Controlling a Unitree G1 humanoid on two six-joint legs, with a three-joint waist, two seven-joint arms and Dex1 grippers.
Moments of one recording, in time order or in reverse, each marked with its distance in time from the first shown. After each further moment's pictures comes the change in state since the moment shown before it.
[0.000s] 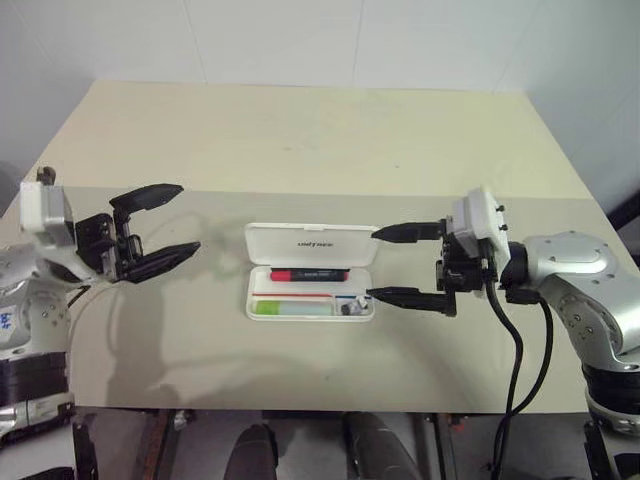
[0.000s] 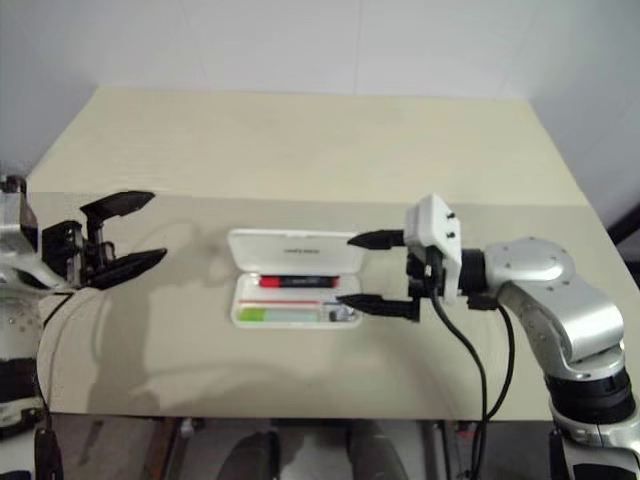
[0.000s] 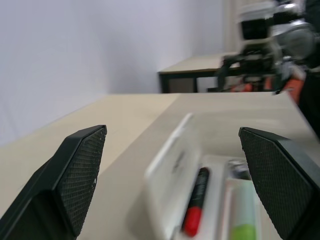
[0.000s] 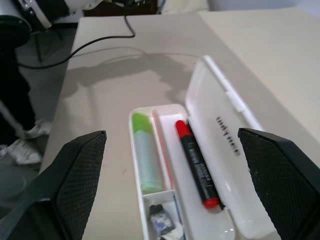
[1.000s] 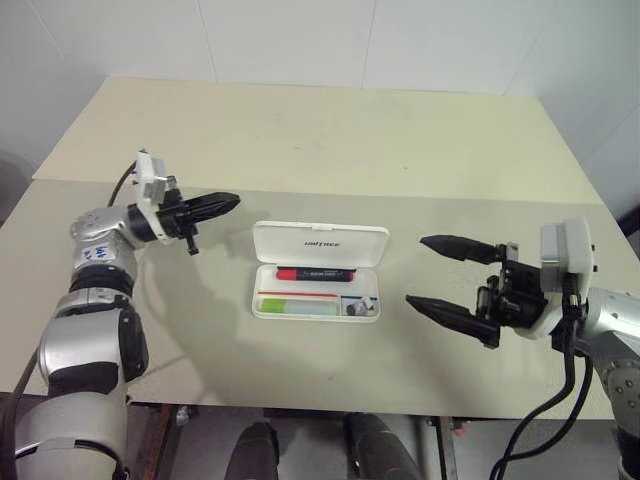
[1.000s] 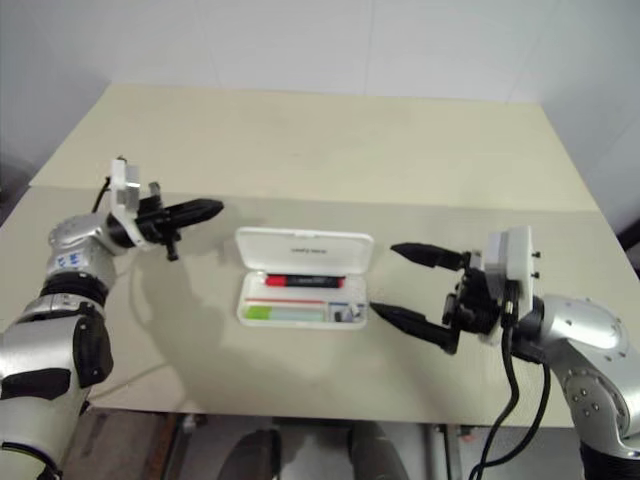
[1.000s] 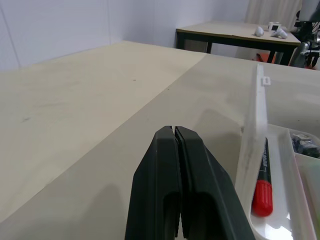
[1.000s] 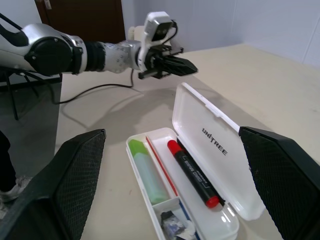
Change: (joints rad) left arm -0.608 -0.151 -0.164 1.020 0.426 -0.361 -0.102; right arm 0.388 0.029 -0.270 -0.139 0.221 -0.132 -0.104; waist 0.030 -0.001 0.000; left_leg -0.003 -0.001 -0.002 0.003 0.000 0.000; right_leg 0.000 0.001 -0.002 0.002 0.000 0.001
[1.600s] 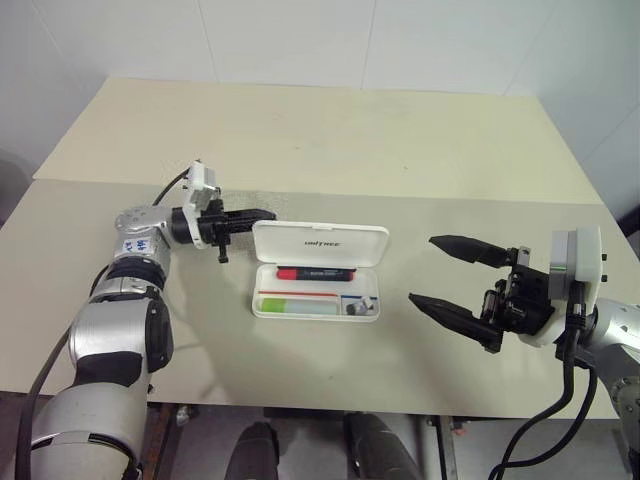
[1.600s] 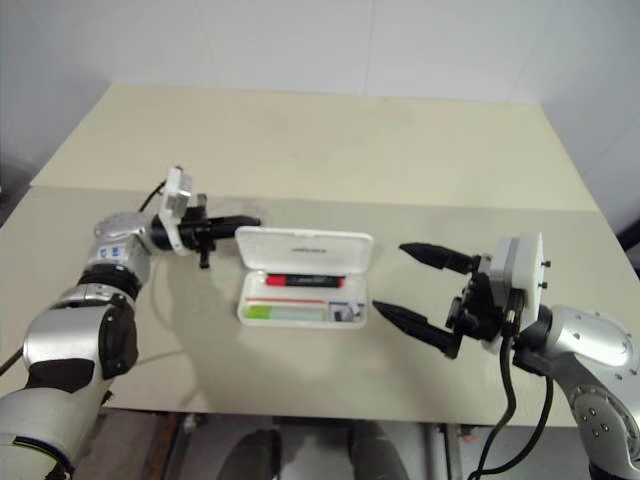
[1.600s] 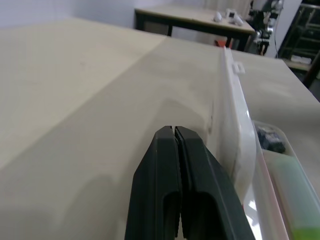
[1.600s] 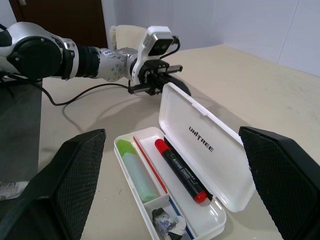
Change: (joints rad) left arm -0.047 -0.083 -0.090 0.038 0.088 0.054 -0.069; right arm 0.063 -0.013 -0.032 -0.063 0.012 -0.022 -0.097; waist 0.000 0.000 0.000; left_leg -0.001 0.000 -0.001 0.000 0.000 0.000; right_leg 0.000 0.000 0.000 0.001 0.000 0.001
